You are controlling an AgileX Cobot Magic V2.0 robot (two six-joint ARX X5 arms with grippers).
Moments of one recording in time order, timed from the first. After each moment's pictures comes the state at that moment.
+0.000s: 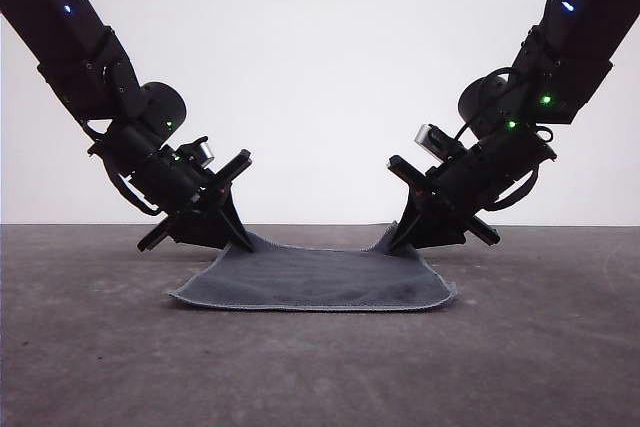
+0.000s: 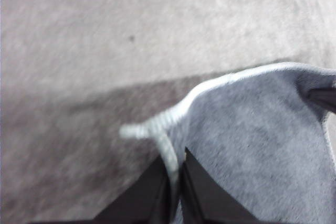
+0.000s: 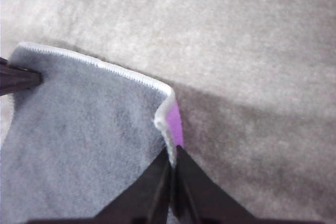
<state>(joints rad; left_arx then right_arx) -0.20 2.24 1.63 -0.30 0.60 -0.22 0.20 2.17 1.48 -0.13 -0.61 0.23</state>
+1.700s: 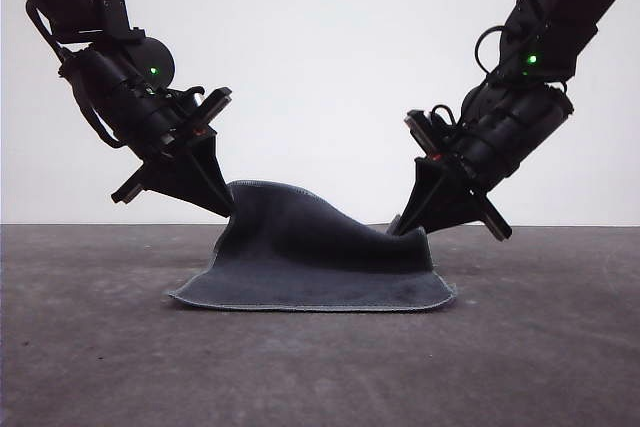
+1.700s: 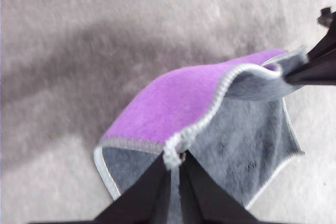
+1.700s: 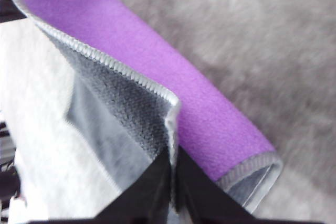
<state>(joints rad) -0.21 2.07 1.65 -0.77 0.66 0.02 0.20 2.17 1.68 -0.89 -0.84 -0.05</state>
